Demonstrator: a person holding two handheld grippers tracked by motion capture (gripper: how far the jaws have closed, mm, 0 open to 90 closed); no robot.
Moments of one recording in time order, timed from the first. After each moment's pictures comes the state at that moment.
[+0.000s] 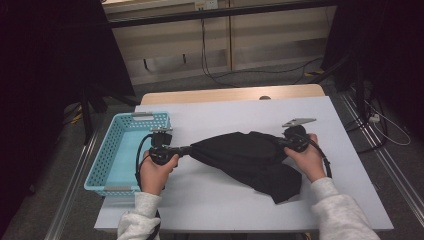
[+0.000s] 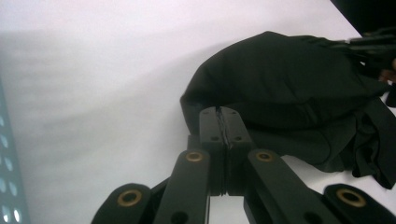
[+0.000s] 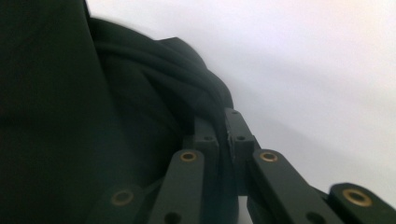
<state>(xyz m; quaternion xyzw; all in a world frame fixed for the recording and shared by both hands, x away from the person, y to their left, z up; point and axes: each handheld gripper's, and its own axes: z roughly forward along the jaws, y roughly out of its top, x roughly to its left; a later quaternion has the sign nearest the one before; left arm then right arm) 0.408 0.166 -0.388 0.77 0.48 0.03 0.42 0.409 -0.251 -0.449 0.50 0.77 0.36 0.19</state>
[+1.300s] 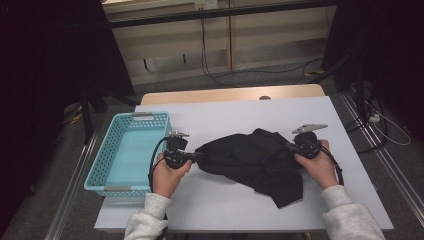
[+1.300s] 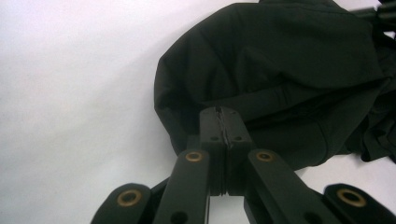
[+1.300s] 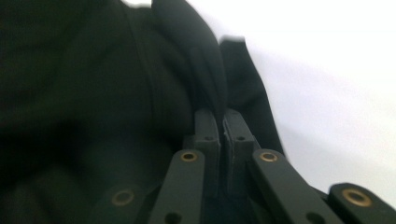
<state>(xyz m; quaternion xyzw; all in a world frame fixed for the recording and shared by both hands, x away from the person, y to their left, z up) 0.405 0.133 -0.407 0.81 0.44 0.02 0.39 0.387 -0.269 -0.452 0.50 0.77 0.34 0.19</state>
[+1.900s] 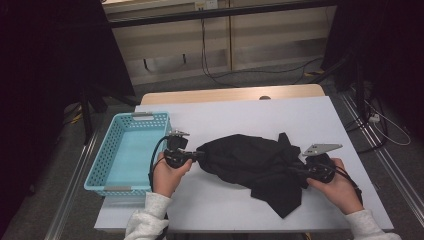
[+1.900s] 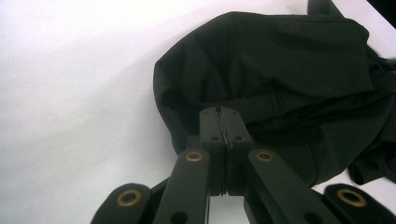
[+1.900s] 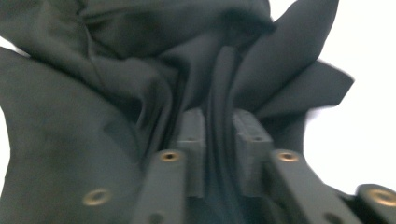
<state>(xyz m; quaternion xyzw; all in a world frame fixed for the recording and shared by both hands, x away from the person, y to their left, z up) 0.405 0.131 -0.404 0.81 0.44 0.03 0.39 0.321 -0.274 -0.442 0.44 0.81 0.35 0.16</state>
